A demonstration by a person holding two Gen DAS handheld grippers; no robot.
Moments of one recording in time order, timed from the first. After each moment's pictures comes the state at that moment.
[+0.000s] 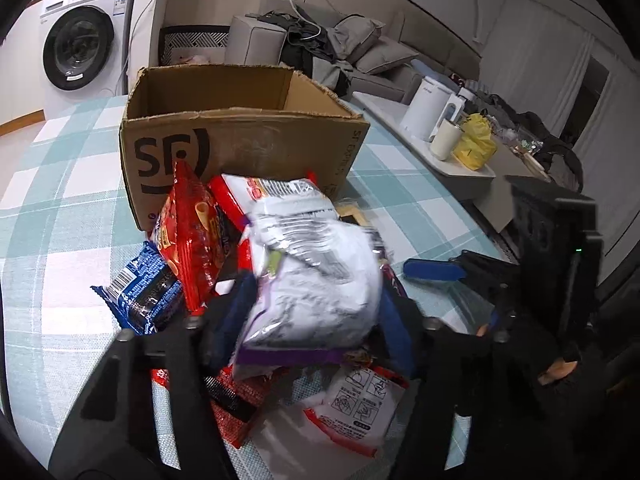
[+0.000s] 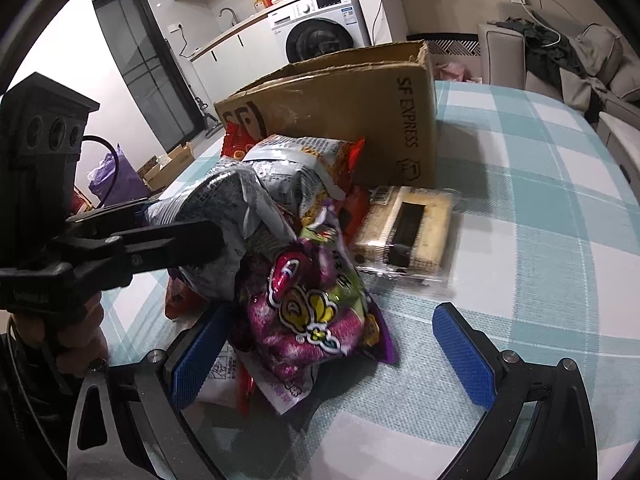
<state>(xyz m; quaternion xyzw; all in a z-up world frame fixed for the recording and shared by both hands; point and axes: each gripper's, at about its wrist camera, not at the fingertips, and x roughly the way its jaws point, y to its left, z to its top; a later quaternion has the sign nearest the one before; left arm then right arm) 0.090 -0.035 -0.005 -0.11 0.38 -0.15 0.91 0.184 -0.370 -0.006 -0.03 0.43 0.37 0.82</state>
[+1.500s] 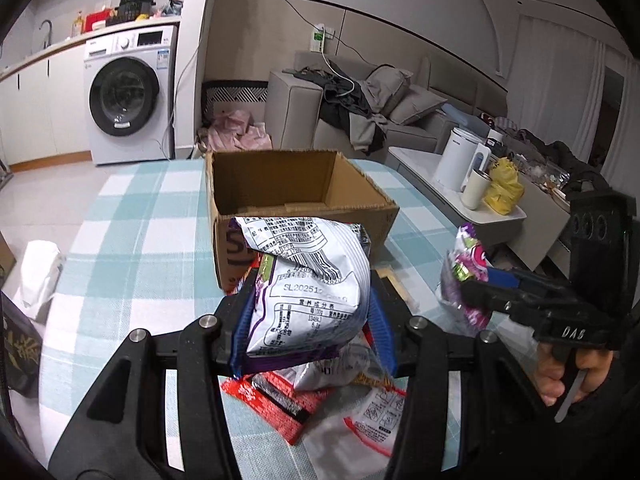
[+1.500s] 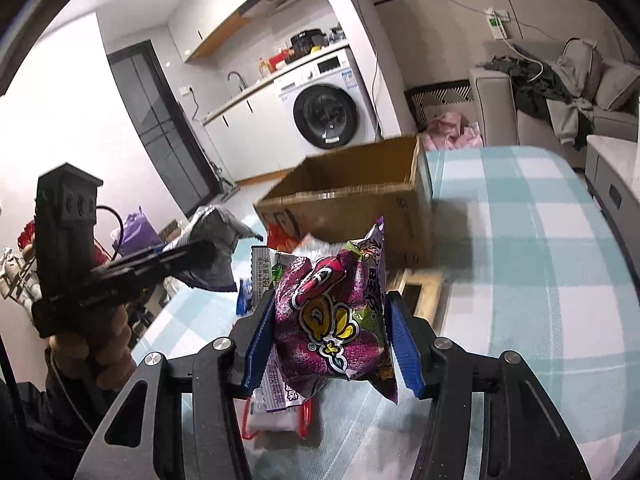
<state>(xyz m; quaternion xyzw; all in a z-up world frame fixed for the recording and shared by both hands) 0.038 0.001 0.075 -0.08 0.30 -0.05 0.95 0.164 -0.408 0.071 0.06 0.34 0.37 0.86</state>
